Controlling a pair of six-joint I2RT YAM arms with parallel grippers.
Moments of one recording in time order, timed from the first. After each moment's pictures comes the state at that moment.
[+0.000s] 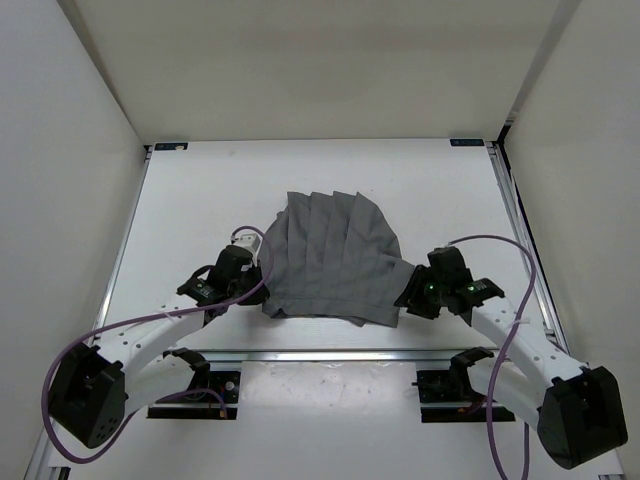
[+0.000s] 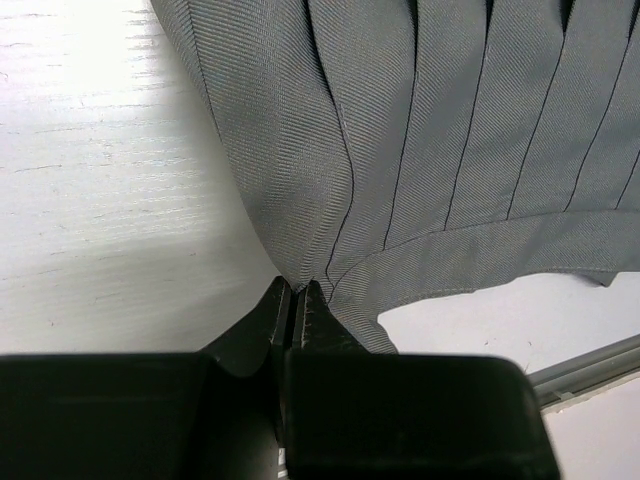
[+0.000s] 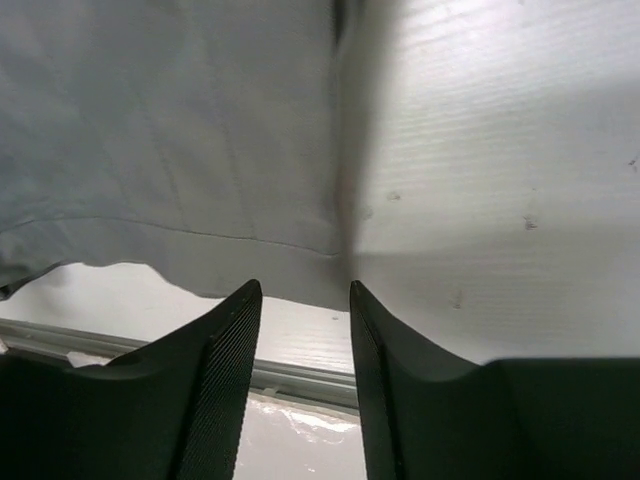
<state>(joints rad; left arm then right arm) -0.55 1.03 0.50 -0.31 -0.02 -0.53 0.40 0.93 0.50 -0.58 -0.14 0.79</state>
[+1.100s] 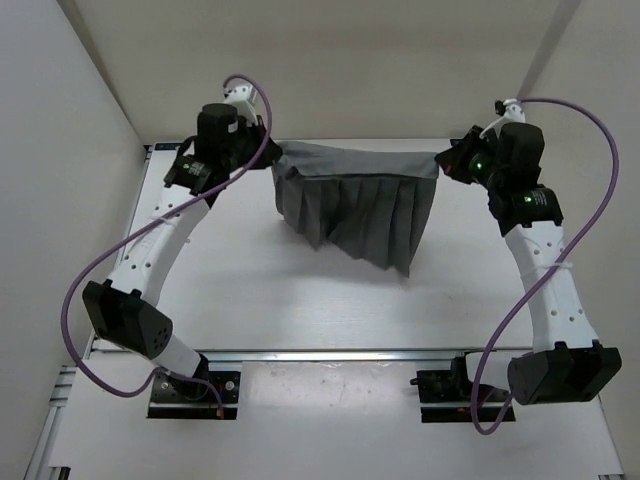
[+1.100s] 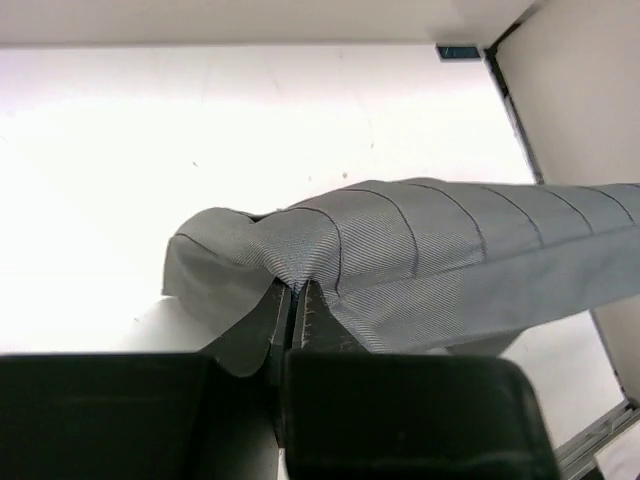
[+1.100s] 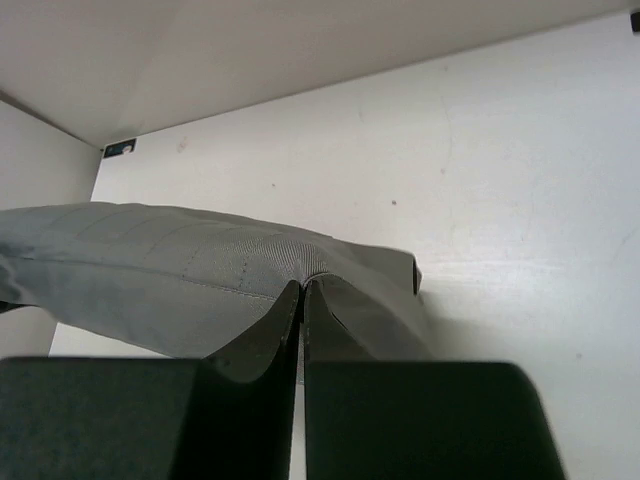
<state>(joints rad) -0.37 1.53 1.61 -0.48 0.12 -0.35 0.10 1.24 1.38 -0.48 -0.21 0.46</state>
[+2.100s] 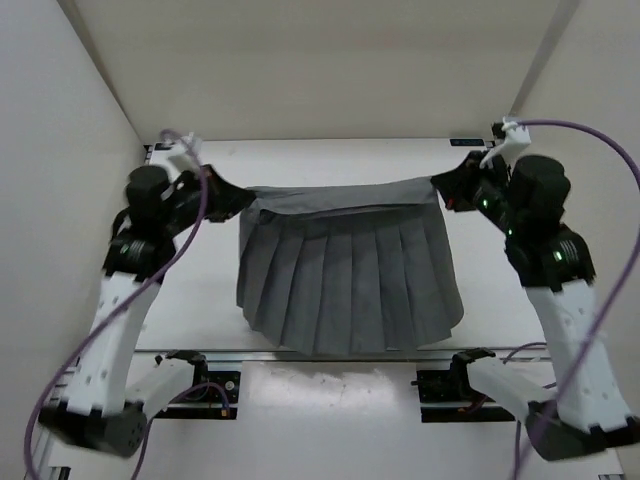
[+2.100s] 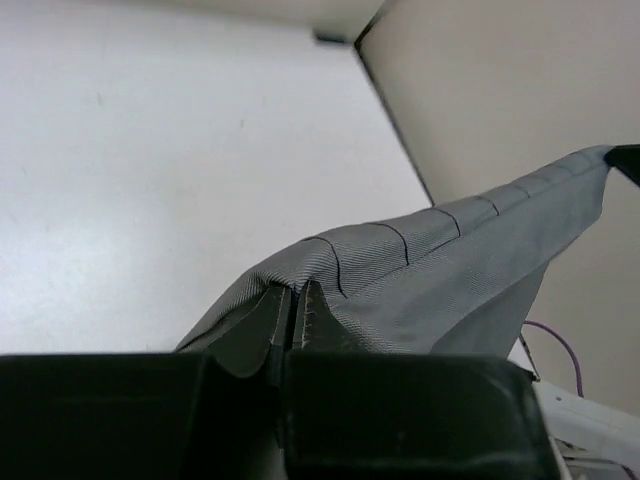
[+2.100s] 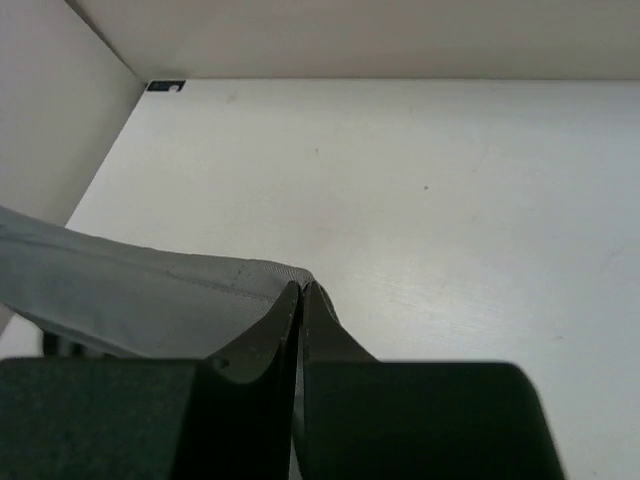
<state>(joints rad) -0.19 0.93 1.24 -0.48 0.45 -0.49 0.37 0.95 1.45 -0.70 -0.08 0.27</state>
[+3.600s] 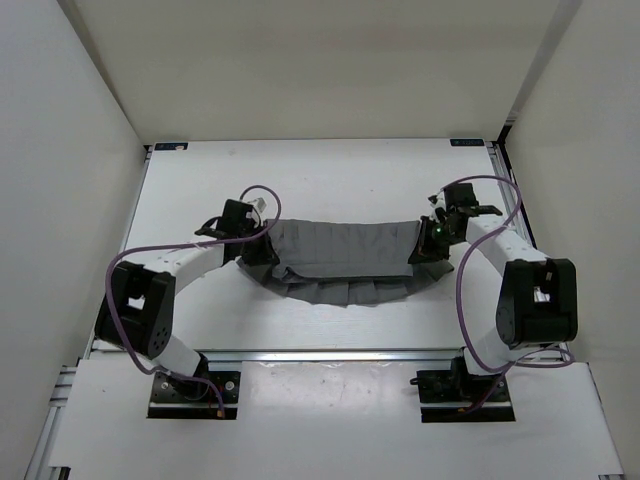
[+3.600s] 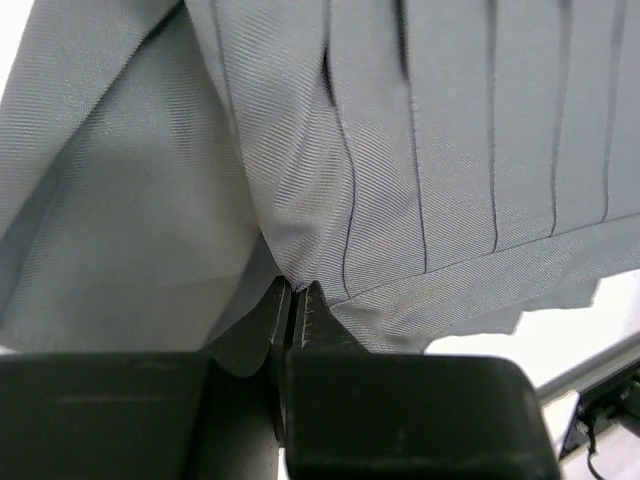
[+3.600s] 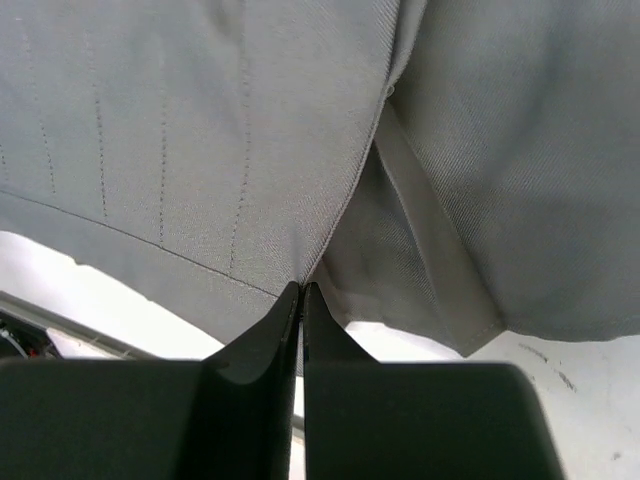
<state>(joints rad) -0.33 1.54 0.85 -0.25 0.25 -0.47 0.09 1.56 1.01 -0.66 -0.38 0.25</state>
